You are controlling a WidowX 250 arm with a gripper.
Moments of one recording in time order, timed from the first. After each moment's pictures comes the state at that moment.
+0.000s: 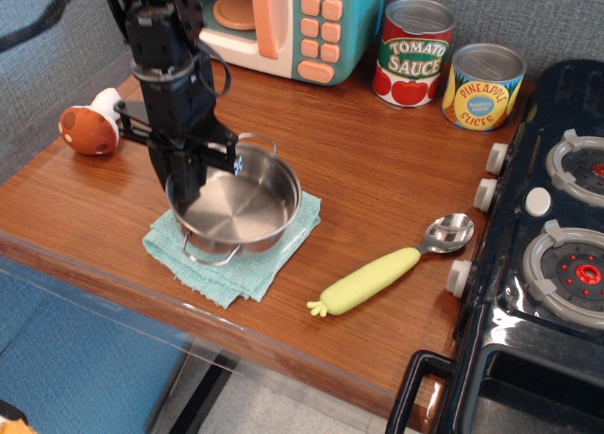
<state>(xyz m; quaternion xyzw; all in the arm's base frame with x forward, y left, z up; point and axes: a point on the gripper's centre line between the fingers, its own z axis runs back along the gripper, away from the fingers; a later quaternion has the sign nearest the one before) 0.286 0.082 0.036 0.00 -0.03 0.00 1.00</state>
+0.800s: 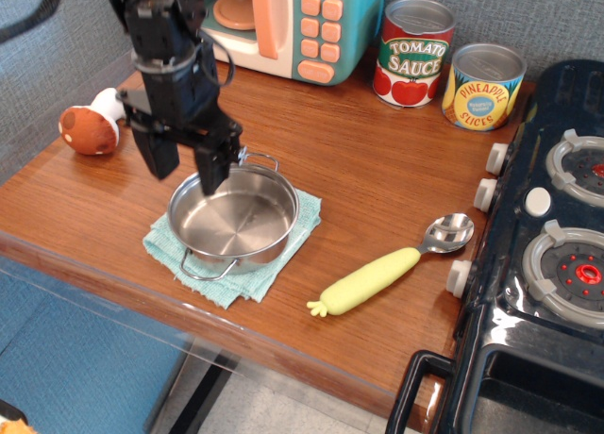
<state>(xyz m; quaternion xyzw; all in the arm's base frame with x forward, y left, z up) 0.292 0.074 0.064 0.01 -0.08 -0.01 1.00</state>
